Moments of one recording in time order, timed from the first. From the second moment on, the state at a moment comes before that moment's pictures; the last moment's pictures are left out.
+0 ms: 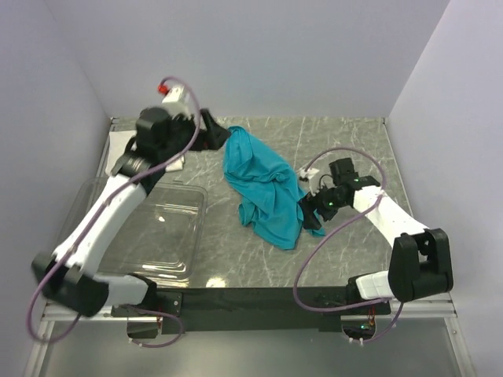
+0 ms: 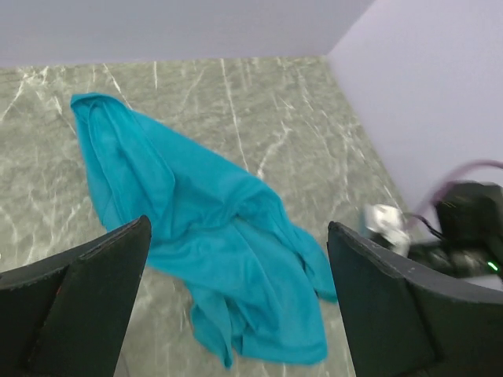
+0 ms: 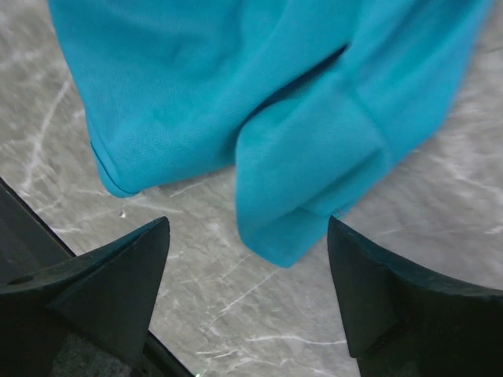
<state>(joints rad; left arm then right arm) -0.39 1.35 1.38 -0.26 0.21 -0.43 0.18 1.35 0.89 -0.73 -0.49 -0.49</state>
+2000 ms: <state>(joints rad) -1.06 1.88 1.15 -0.12 0.05 -0.26 -0.24 1.39 1.02 -0.88 -0.62 -0.67</state>
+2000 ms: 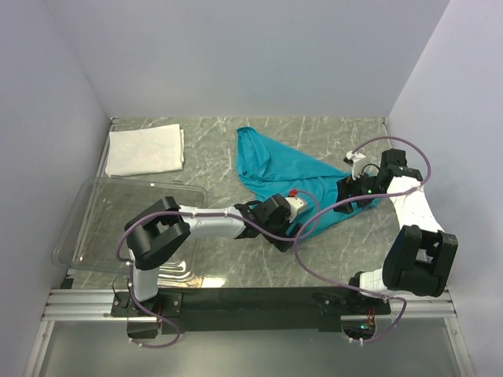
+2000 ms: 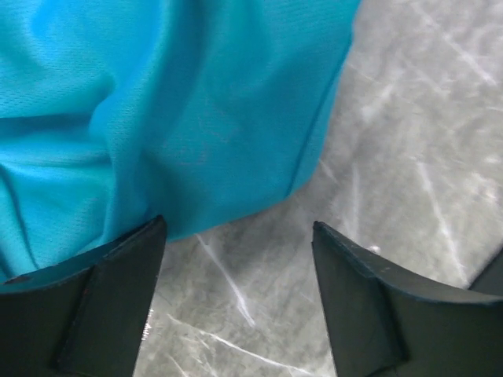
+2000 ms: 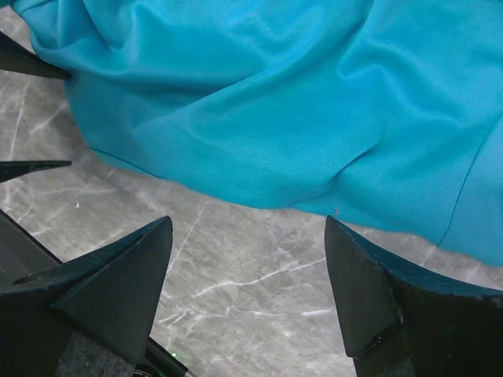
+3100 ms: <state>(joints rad) -1.03 1.68 1.11 -0.09 -0.08 -0.30 -0.25 1.49 0.96 -0.87 -0.49 -0.85</state>
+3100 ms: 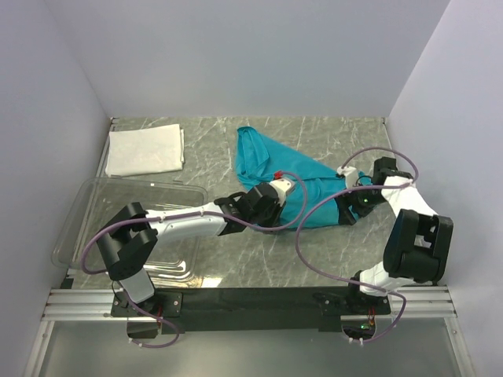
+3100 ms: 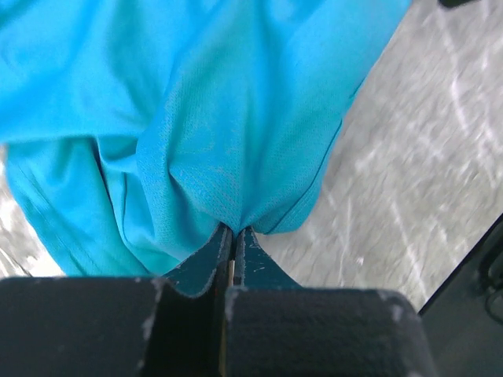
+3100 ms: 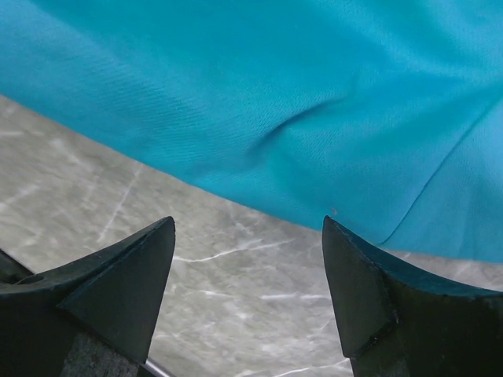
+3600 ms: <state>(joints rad) -0.94 1.64 1.03 -0.07 0.05 -0.38 -0.12 1.55 0.85 -0.68 -0.34 -0.86</state>
